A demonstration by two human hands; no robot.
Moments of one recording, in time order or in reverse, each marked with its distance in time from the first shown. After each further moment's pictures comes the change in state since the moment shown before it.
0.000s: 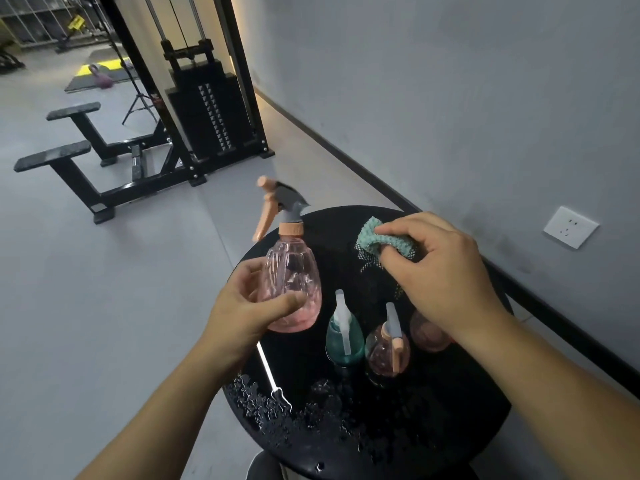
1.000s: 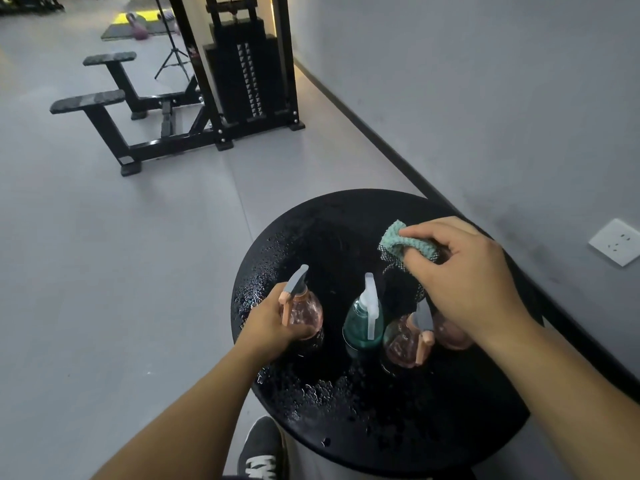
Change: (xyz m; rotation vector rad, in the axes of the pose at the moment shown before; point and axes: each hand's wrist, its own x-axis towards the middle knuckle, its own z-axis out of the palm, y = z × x) left_hand 0.014 -0.118 -0.024 0.620 0.008 -0.172; right_hand -0.002 0.011 0.030 -0.050 -0.110 0.051
